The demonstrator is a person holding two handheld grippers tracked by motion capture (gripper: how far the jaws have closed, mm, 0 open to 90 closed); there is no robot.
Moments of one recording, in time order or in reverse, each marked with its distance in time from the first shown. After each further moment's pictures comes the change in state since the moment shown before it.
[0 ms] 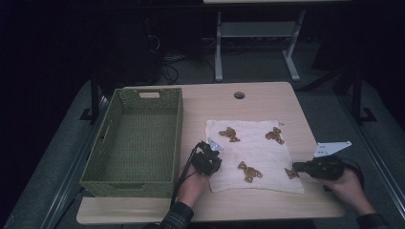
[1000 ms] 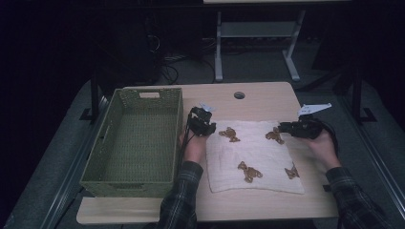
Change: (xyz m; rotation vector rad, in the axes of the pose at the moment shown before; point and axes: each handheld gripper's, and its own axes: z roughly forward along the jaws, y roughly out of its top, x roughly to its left) left arm 0.088 0.068 0.038 -0.105 0.154 -0.134; right arm -0.086 0.077 0.048 -0.105 -0.095 0.086
